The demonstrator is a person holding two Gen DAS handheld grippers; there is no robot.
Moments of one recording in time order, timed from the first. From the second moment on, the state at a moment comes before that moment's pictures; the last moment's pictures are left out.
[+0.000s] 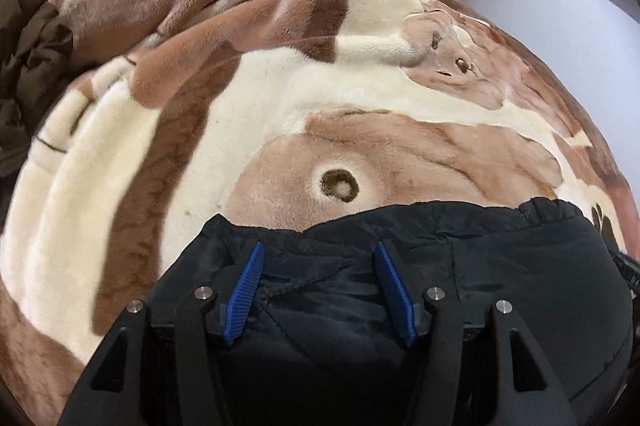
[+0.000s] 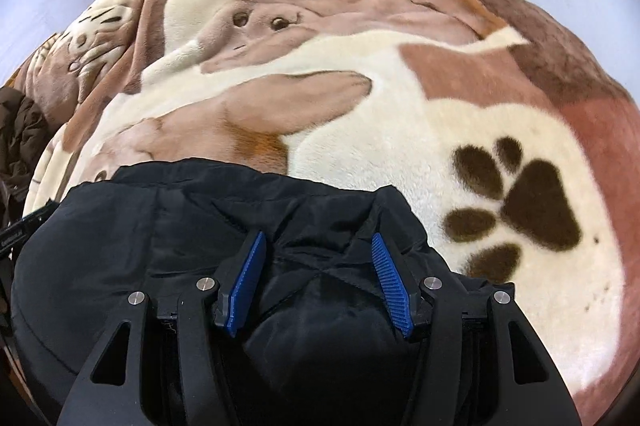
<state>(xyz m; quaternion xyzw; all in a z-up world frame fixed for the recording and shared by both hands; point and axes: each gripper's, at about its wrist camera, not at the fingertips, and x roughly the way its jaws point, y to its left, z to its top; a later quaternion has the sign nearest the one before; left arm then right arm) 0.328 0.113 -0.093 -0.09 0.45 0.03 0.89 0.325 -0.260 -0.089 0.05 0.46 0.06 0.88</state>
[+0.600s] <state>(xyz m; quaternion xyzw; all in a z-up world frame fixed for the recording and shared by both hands) 0.281 0.116 -0.032 -0.11 0.40 0.01 0.91 0.299 -0.266 -0.047 0.08 0.44 0.06 0.89</state>
